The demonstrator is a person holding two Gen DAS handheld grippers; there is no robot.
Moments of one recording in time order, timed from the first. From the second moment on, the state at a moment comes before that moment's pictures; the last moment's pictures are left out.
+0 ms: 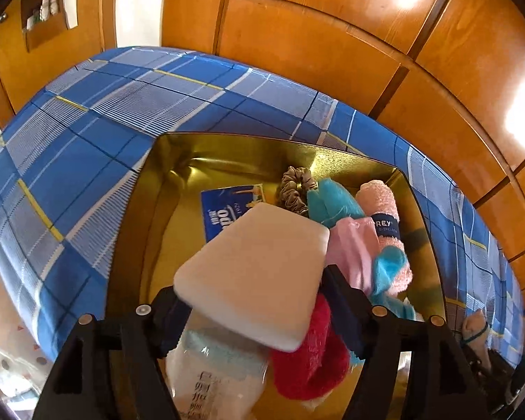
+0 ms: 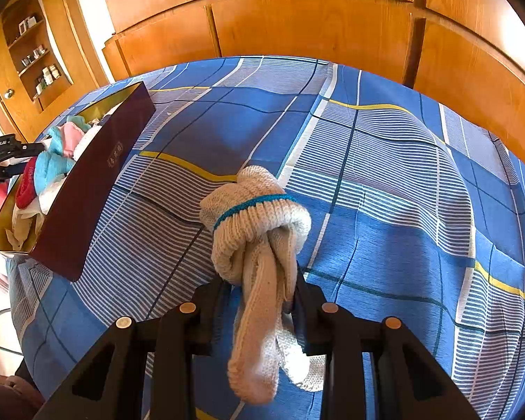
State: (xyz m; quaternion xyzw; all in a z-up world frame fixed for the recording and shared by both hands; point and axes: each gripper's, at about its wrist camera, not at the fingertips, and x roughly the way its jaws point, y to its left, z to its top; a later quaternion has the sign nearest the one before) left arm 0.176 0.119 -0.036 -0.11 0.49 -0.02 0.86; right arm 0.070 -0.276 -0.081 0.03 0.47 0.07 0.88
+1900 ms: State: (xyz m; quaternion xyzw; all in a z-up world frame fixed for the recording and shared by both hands) left arm 0.040 0.108 0.004 -0.06 0.40 0.02 0.92; right arm 0.066 -0.254 -0.078 -0.01 0.47 0.02 0.88
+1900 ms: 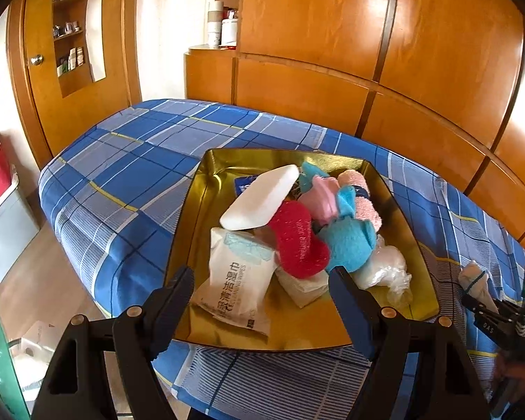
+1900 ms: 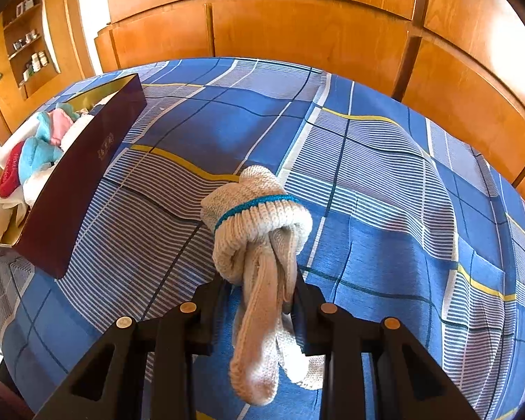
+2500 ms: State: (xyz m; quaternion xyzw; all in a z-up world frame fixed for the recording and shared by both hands) left arm 0.031 0.154 0.000 -0.10 0.39 0.06 0.91; right arm 0.087 -0.190 -0.003 0.03 0.42 0.11 0.90
